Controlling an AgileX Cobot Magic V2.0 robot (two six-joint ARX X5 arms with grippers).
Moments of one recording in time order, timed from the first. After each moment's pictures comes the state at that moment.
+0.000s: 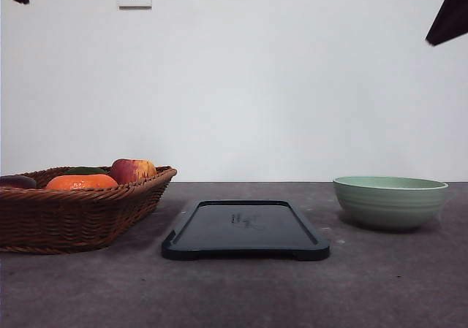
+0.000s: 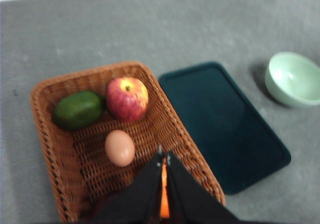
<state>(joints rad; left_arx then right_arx) -0.09 0.99 1.09 -0.72 0.39 0.13 0.08 1.03 0.95 -0.58 -0.44 -0.05</state>
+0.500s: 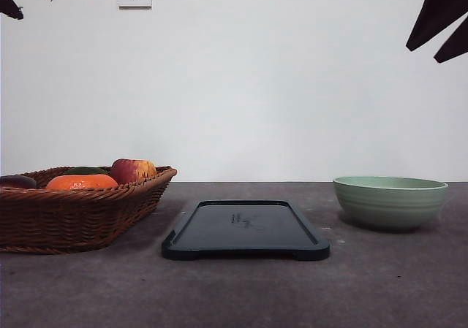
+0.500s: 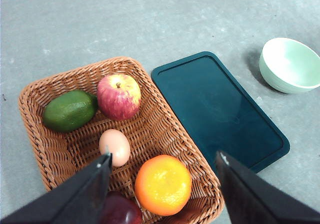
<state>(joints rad) -0.11 1.00 1.09 -0.72 0.39 0.16 0.10 1.04 0.95 -0.59 -0.38 -0.08</state>
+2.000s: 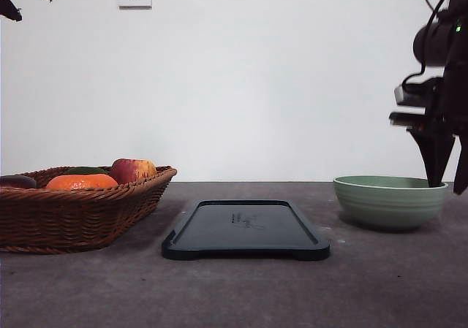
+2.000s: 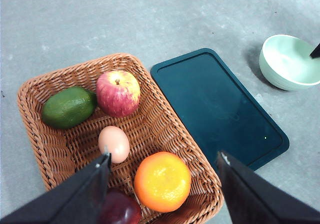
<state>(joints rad) -0.11 1.00 1.09 -0.73 0.39 0.16 0.03 1.83 1.36 -0.83 -0.10 0.06</state>
